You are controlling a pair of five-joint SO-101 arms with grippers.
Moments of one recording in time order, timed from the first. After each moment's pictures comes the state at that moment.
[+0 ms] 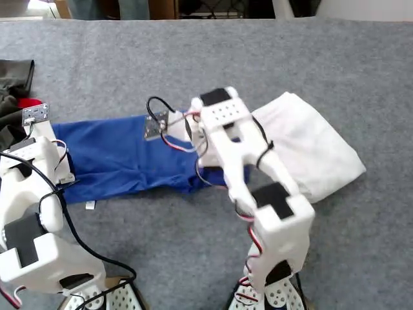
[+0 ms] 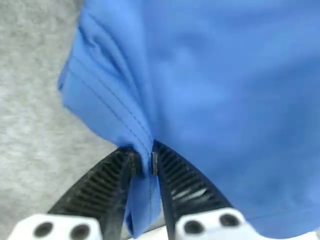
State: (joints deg) left arm -30.9 0.6 36.4 51.2 -9.3; right arm -22.0 22.9 -5.8 84.7 69.2
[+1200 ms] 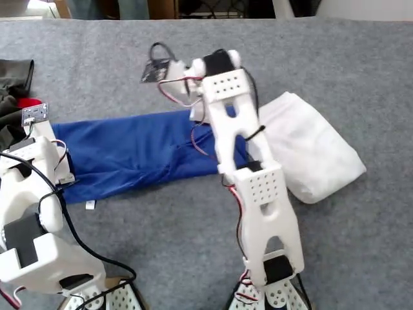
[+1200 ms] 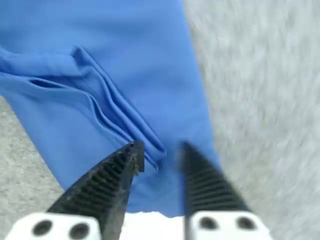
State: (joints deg) left arm -30.9 0.6 36.4 51.2 -9.3; right arm -17.1 50.3 -61.5 100.7 56.5
